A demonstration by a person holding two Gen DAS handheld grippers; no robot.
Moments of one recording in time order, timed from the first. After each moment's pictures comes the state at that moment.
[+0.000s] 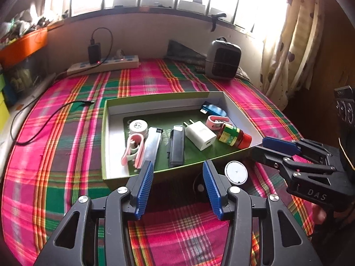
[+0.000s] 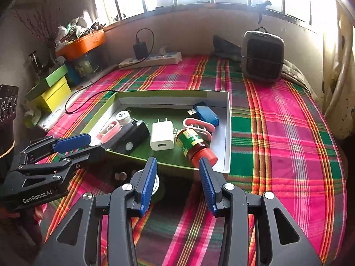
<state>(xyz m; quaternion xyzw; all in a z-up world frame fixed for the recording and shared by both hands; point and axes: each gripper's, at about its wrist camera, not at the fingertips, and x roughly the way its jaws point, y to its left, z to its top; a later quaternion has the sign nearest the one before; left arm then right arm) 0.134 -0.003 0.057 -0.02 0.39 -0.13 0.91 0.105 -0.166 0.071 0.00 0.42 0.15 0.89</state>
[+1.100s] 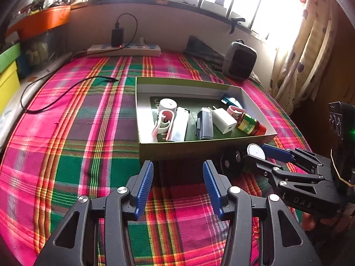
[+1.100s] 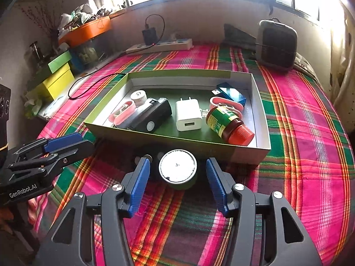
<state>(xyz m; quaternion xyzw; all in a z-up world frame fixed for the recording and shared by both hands) 0.114 0.039 0.037 -0.07 0.40 -0.11 0.91 0.095 -0.127 0.046 -0.01 0.44 0.16 0.88</state>
